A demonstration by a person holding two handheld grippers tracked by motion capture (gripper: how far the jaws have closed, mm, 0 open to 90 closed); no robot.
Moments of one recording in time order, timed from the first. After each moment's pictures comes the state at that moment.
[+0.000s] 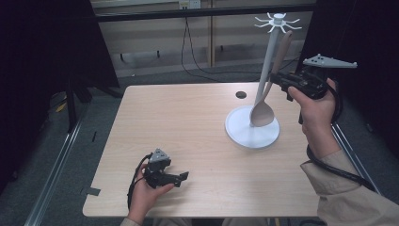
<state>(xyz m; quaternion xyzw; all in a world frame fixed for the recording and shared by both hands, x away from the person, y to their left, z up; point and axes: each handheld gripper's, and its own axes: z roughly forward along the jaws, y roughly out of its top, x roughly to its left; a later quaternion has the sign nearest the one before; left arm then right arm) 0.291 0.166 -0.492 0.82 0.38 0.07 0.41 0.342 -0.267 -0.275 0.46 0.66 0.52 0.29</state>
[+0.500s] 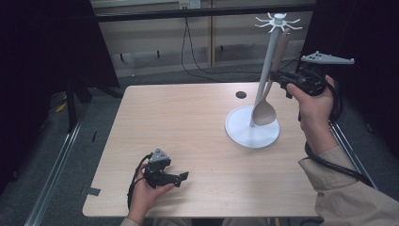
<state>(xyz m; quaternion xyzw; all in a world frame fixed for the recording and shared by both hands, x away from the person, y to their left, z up) 0.291 0.165 -0.493 0.83 0.38 0.07 0.41 0.350 -0.267 -0.273 0.47 0.66 0.51 0.29</state>
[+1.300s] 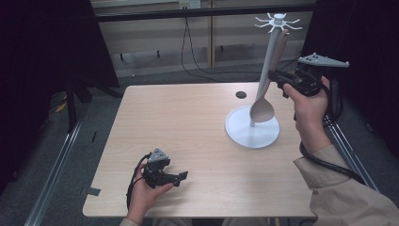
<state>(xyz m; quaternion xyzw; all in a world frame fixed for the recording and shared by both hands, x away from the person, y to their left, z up) 0.290 0.167 -0.491 0.82 0.38 0.07 0.41 0.356 -0.263 -0.281 0.47 0.65 0.52 0.30</state>
